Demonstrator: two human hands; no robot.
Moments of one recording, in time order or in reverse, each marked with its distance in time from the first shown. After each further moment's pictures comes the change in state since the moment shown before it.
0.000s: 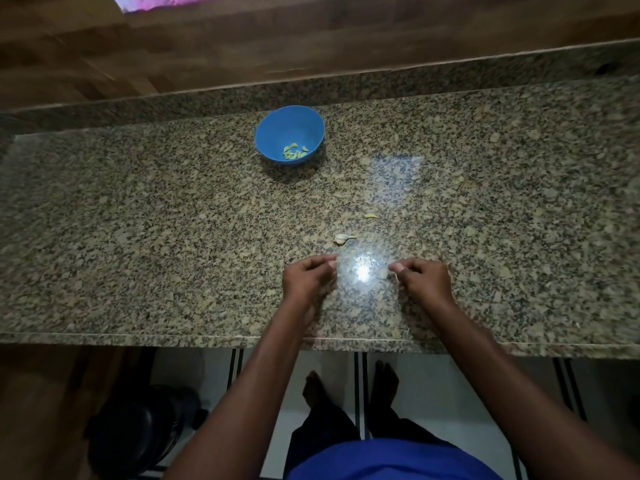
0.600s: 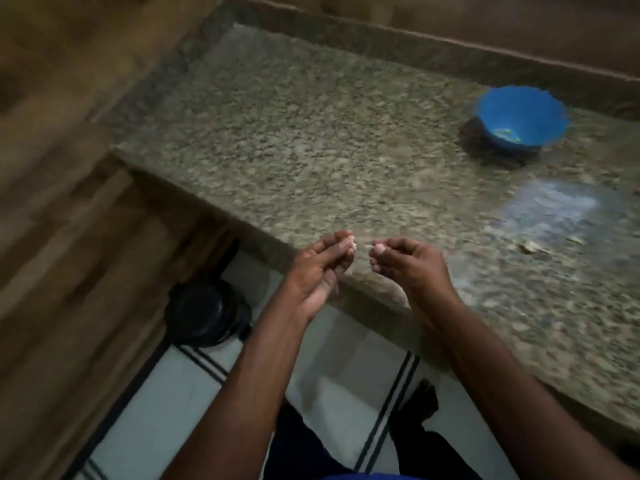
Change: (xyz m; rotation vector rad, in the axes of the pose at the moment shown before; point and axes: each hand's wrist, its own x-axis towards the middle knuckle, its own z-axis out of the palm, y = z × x) left_hand -0.081 -0.005 -0.268 -0.812 0.067 0.089; right_hand -0.178 -0.082 0.248 0.250 -0.699 -0.022
